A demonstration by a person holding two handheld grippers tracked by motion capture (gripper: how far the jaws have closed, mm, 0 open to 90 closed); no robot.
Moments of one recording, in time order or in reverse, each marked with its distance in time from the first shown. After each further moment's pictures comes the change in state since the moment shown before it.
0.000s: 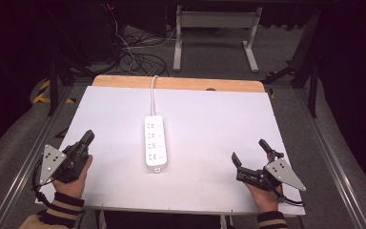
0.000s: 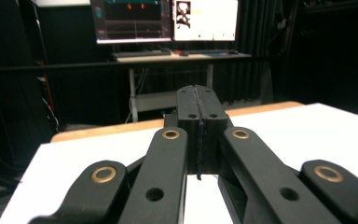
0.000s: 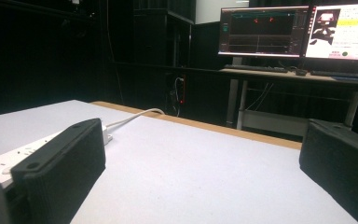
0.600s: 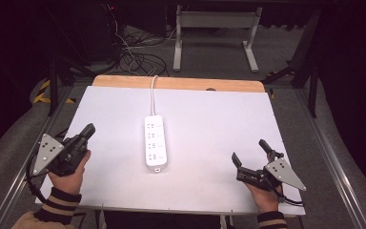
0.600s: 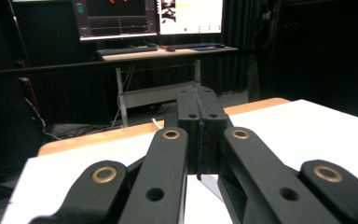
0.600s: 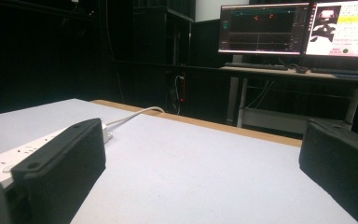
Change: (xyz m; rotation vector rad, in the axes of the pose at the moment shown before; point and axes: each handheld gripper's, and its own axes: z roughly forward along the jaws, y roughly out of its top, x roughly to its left) left arm 0.001 0.037 0.005 0.037 -0.051 0.027; right arm -0.001 0.000 0.000 0.007 0.000 0.004
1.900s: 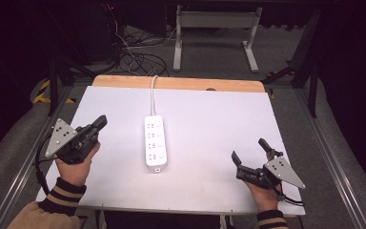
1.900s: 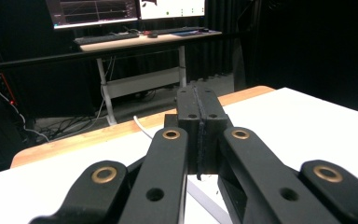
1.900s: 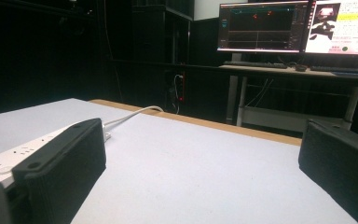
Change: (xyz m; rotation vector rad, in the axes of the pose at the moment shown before) left arm -0.015 0.027 0.026 0.079 -0.077 0.024; right arm -0.002 -0.001 0.004 0.006 -0.008 0.005
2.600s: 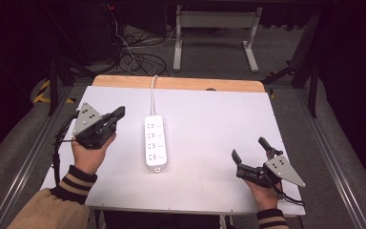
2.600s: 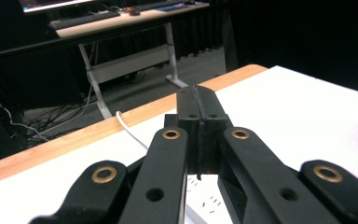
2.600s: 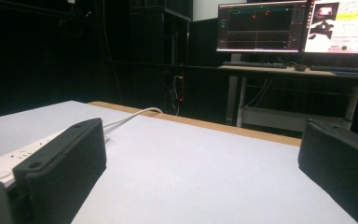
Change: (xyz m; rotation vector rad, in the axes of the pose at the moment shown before) left arm -0.021 0.031 0.047 0.120 -0.048 0.063; right arm -0.002 0.001 0.003 -0.005 0.002 0.008
